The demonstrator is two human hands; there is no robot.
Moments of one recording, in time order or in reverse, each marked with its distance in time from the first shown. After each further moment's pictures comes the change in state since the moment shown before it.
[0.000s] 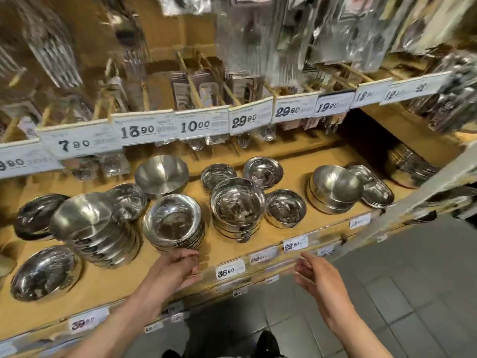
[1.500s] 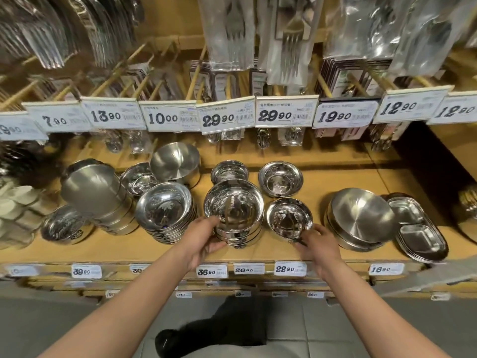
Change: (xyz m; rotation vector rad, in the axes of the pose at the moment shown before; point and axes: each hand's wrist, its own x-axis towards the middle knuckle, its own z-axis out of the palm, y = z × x) left_hand 0.068 0.041 0.128 -0.414 0.174 -0.091; right_hand 0.170 -0.078 0.012 -0.214 -0.198 0.048
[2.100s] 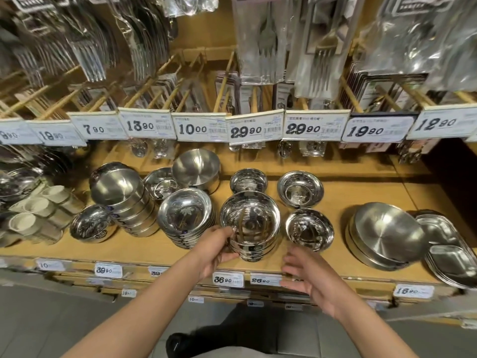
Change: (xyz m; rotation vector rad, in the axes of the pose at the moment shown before) left_hand -0.003 0.004 -0.014 0.008 0.024 -0.026; right_hand -0.056 0.005 0.026 -0.108 -0.500 0.106
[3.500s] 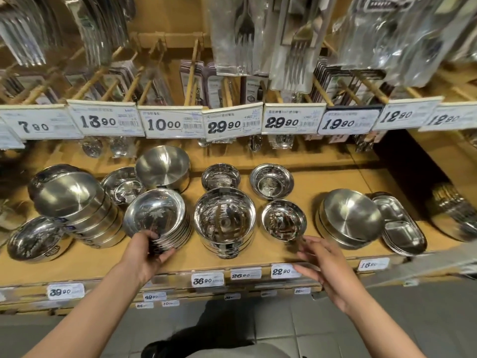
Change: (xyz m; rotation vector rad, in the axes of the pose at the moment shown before) left_hand 0.014 0.015 -0.082 -0.424 0.268 -0.062; right_hand -0.035 -0.001 -0.042 0.154 0.325 -0.188
